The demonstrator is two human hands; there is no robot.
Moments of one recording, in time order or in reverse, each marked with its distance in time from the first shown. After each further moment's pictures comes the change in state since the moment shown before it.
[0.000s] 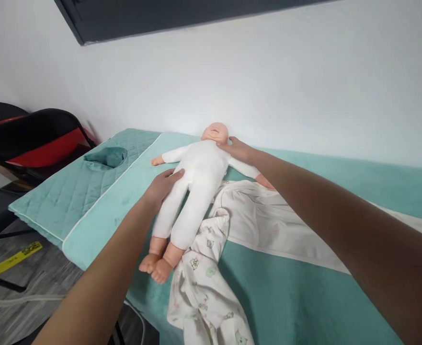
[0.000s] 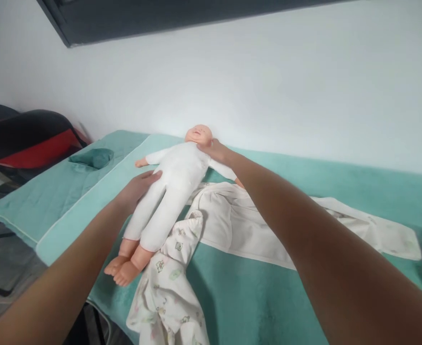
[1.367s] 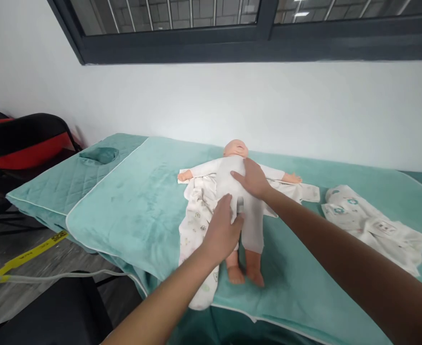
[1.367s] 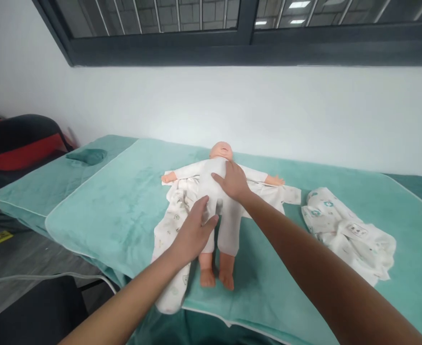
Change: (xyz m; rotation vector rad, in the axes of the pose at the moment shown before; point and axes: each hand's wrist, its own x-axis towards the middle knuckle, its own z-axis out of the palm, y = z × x) left_hand -0.228 -0.008 0.174 0.146 -0.215 0.428; right_hand -0.220 0.048 -0.022 -0.338 0.436 -0.047
